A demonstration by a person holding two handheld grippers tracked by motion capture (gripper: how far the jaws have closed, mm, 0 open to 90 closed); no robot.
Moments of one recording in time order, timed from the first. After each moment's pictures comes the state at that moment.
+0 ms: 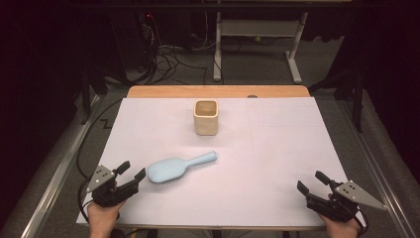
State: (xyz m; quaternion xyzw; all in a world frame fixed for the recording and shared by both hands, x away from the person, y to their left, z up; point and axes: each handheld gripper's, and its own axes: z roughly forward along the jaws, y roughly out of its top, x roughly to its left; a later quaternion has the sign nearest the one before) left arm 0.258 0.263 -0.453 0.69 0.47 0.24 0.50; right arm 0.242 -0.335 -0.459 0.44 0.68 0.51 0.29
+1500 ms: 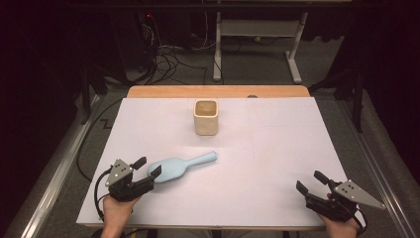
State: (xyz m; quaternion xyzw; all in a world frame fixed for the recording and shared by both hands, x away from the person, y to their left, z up) left arm 0.271 0.225 -0.443 0.72 0.44 0.22 0.50; right arm 0.243 -0.334 -0.460 0.44 0.69 0.51 0.28
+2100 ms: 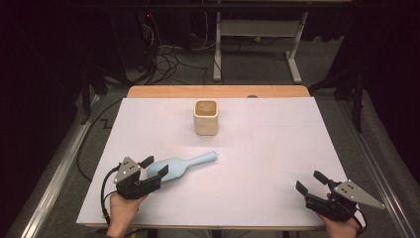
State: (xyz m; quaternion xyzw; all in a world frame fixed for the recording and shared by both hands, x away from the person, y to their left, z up) left arm 0.278 0.209 -0.443 0.73 0.43 0.21 0.50; right arm 0.243 -0.333 -0.460 0.44 0.69 0.51 0.28
